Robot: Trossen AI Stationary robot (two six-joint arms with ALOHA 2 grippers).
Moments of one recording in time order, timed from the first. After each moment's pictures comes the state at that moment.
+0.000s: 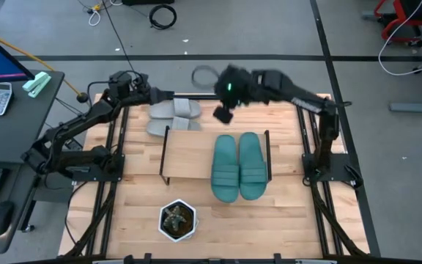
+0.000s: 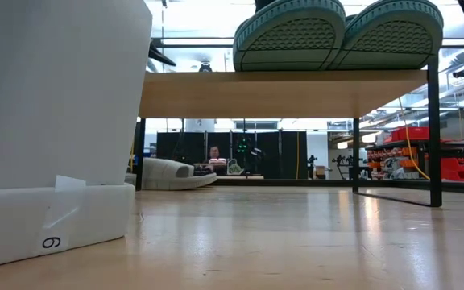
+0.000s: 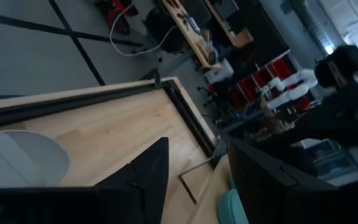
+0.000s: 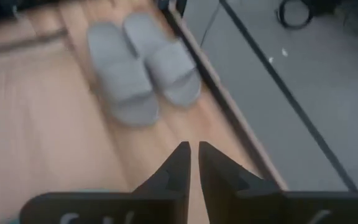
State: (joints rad) left arm 0.91 1.09 0.70 0.20 0.56 -0.77; right arm -0.23 1.90 2.27 -1.29 0.31 0.16
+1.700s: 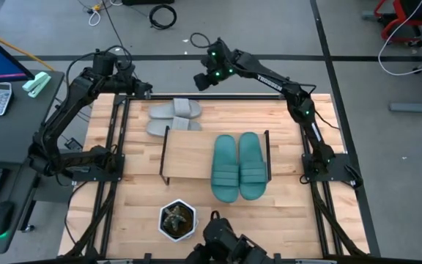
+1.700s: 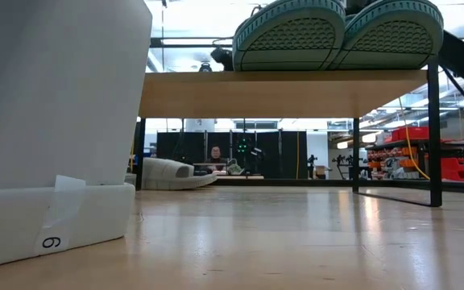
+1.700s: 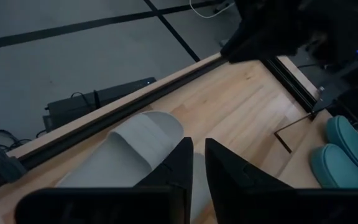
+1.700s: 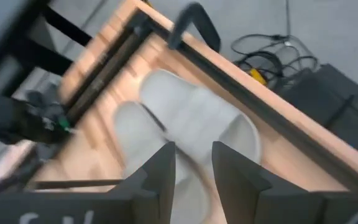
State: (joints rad) left arm 1.11 1.10 1.14 -0.70 0.48 -0.14; right arm -0.63 2.26 2.30 -0.80 -0.36 0.42
